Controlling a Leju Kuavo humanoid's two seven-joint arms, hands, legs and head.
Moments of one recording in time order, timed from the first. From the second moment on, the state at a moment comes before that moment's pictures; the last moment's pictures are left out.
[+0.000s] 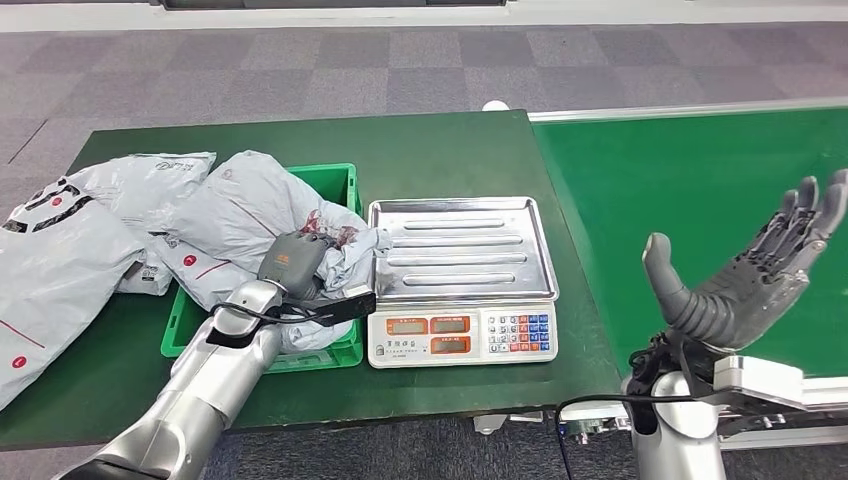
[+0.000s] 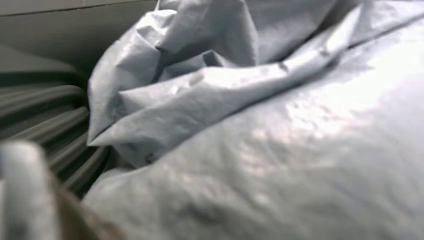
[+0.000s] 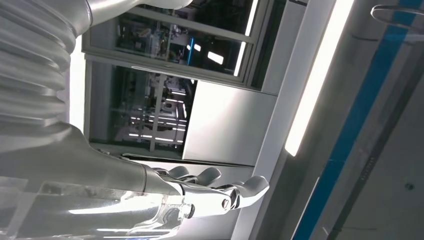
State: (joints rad) left arm -0.65 -0.09 -0.30 -0.60 -1.39 0.17 -0.21; right arm -0.09 0.05 0.01 -1.88 0.11 -0.46 -0.70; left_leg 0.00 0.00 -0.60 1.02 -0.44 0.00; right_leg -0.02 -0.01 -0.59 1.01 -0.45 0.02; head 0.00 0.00
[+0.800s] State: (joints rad) left arm -0.58 -0.07 -0.26 -0.70 -0.97 0.48 -0.24; right arm -0.09 0.05 0.00 -1.88 0.15 -0.46 -0.70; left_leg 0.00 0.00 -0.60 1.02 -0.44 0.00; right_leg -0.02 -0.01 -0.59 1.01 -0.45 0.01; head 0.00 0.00
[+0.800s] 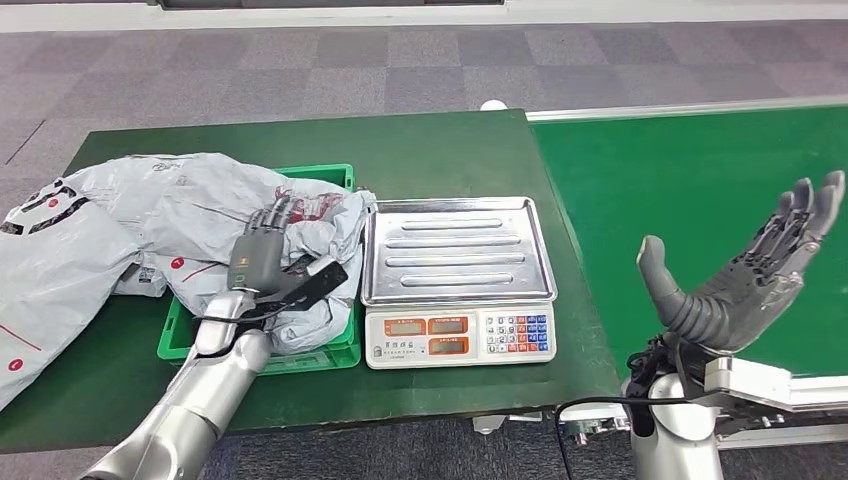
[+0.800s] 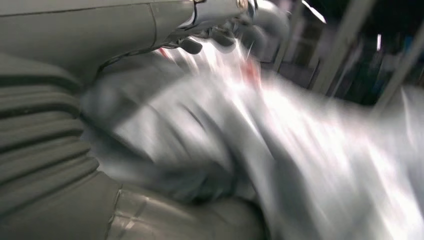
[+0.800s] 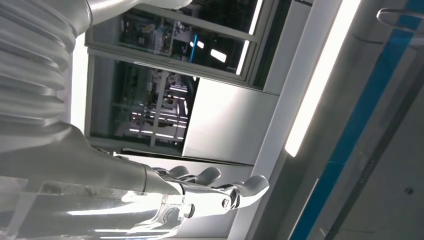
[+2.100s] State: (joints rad) left arm -0.22 -0.07 -0.21 -1.60 -0.17 0.15 -0.68; right arm -0.04 -0.01 0.00 -1.83 0.08 -0.49 -0.70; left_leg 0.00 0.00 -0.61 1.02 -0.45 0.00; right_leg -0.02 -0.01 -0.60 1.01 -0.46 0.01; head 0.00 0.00
